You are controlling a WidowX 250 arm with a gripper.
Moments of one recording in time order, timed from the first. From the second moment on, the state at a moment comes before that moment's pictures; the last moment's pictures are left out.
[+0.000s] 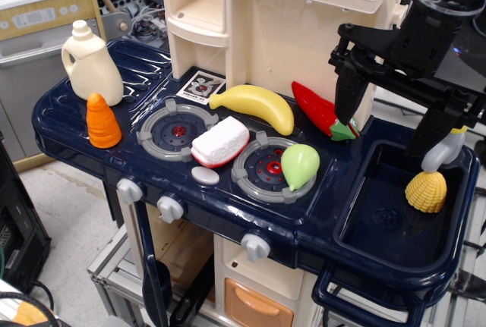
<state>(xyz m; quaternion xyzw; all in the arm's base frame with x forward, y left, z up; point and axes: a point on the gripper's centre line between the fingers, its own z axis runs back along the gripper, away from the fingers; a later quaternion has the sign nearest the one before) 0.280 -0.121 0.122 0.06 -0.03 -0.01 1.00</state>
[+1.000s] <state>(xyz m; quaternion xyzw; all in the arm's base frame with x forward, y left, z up) 0.197 0.034 0.162 0.17 0.07 -0.16 0.97</state>
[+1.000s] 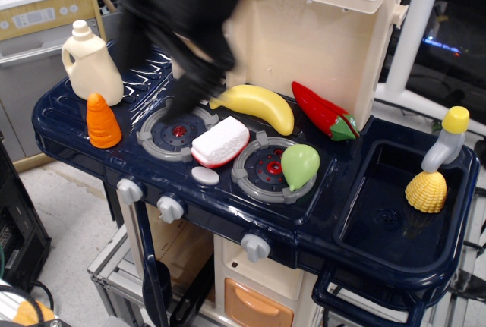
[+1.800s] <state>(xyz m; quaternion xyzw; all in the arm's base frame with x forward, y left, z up) 0.260 0.153 0.156 0.21 0.01 -0.47 0.86</state>
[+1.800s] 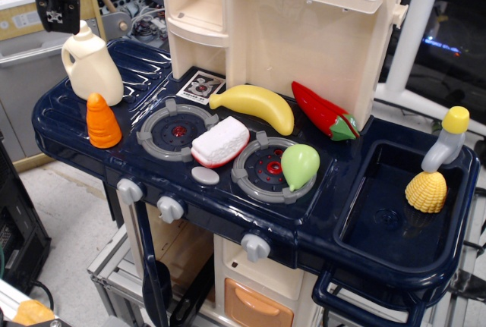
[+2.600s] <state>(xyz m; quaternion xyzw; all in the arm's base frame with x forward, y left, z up) 0.286 0.193 0.111 0.18 -0.01 -0.61 0.78</state>
